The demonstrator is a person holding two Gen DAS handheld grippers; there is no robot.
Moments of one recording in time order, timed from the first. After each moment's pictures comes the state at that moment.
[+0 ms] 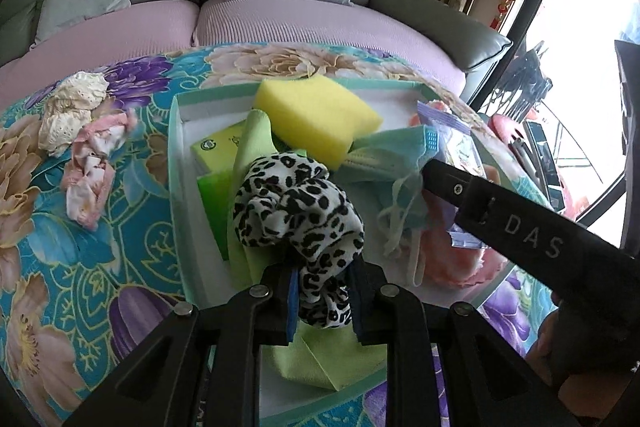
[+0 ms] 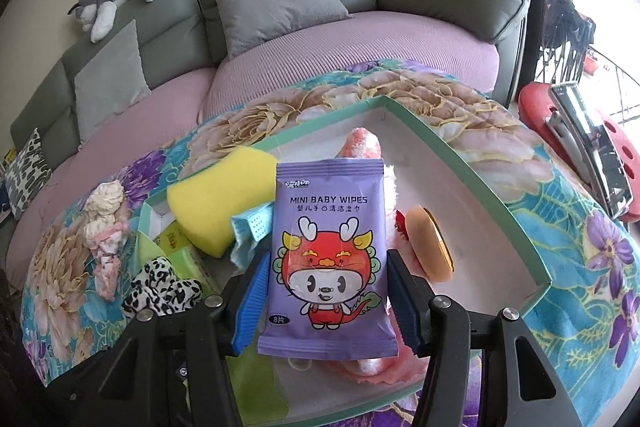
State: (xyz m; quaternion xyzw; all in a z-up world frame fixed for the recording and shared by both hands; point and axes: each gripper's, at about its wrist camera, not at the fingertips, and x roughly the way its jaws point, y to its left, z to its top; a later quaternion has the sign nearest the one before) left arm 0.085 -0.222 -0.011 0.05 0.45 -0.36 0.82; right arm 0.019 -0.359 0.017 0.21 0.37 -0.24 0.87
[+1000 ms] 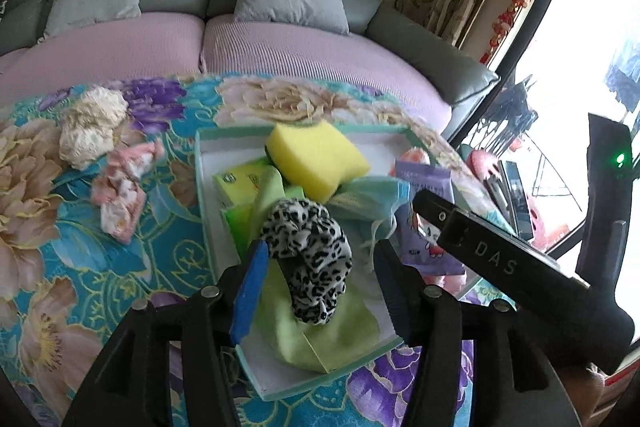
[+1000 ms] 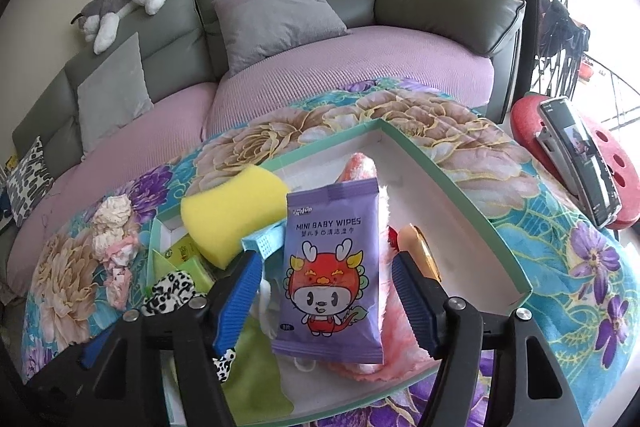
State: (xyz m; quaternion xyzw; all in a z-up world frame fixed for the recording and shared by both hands) left arm 0.085 -0.188 0.033 -0.01 0.42 -0.37 0.83; right arm 0.010 -0.355 0.037 0.20 0.35 -0.25 0.88
